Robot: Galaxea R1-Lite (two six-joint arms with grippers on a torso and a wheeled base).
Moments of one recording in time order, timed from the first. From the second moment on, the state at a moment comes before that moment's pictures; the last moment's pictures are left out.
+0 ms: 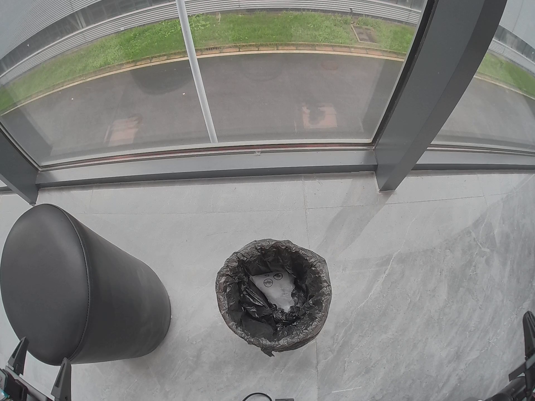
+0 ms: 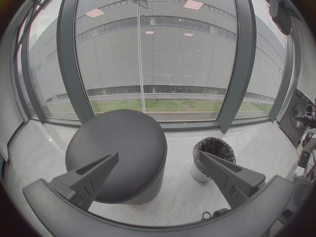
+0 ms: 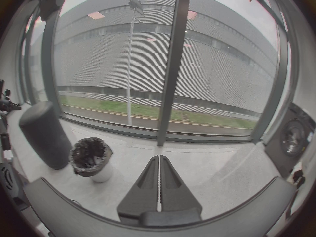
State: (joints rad) left arm 0.00 0.02 -0.02 0.02 0.00 -0.02; right arm 0.00 0.01 -0.02 -0.06 -0.03 -0.14
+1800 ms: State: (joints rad) left arm 0.00 0.02 -0.02 0.02 0.00 -0.02; right arm 0.00 0.02 -0.02 -0.05 0.15 -0.22
